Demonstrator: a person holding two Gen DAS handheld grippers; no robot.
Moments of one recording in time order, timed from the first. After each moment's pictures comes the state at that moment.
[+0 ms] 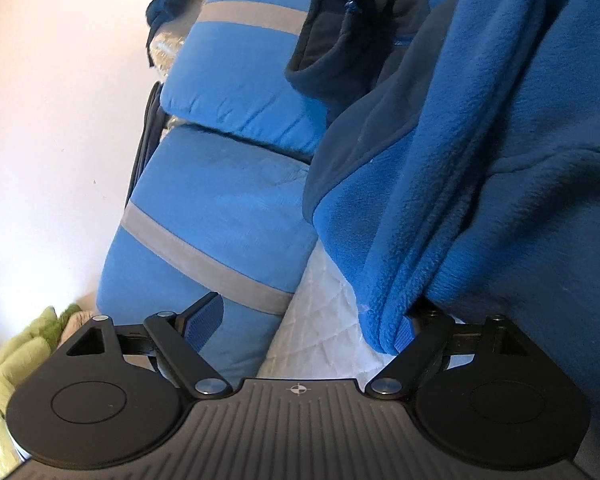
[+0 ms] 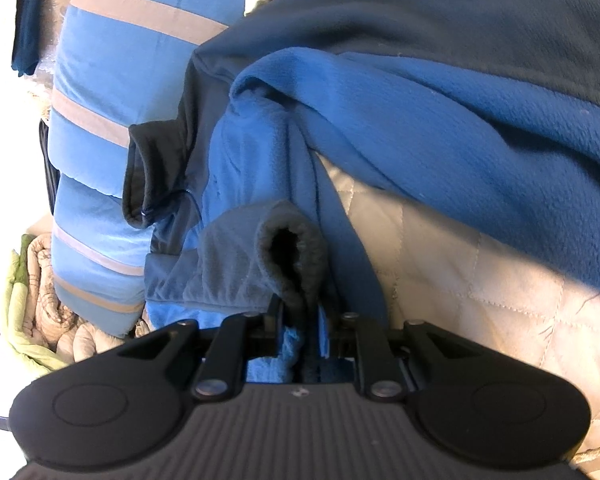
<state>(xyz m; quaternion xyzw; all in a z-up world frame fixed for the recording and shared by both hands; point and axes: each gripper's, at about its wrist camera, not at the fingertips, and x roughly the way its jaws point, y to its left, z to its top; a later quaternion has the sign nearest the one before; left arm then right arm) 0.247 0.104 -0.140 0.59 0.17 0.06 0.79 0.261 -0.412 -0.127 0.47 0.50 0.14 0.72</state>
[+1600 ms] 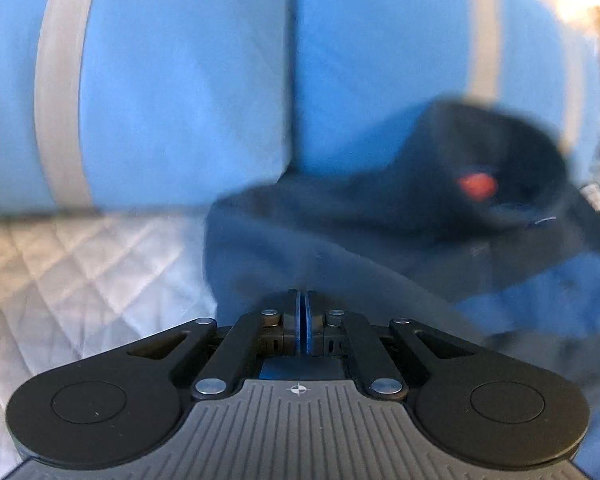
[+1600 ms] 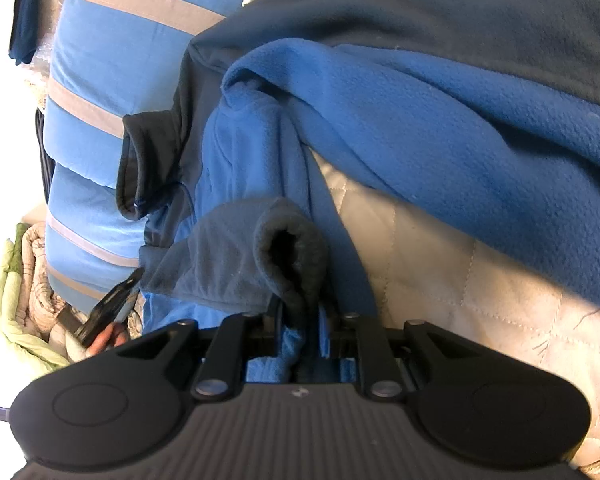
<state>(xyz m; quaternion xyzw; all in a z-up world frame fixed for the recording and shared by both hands) 0.454 0.176 -0.083 -0.04 0.40 -0.06 0.91 0.268 -0.413 -0.135 0.45 0.51 0.15 0.72</state>
